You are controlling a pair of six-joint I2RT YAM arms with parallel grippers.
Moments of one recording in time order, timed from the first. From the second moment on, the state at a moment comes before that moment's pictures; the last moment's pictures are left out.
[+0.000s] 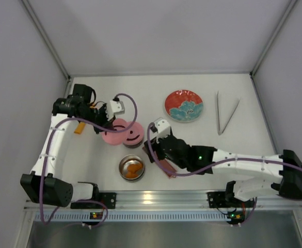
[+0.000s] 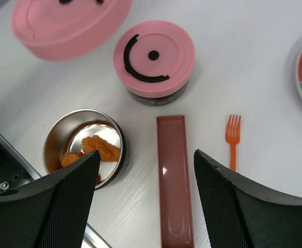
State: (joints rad) left arm -0.10 1.32 1.43 -1.27 0.62 0.97; right arm 1.28 1.30 0.96 -0.18 0.48 0.32
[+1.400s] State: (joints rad) left arm -0.65 1.05 0.85 -0.94 0.47 0.91; right arm 1.21 1.17 0.71 -0.25 0.58 0.65
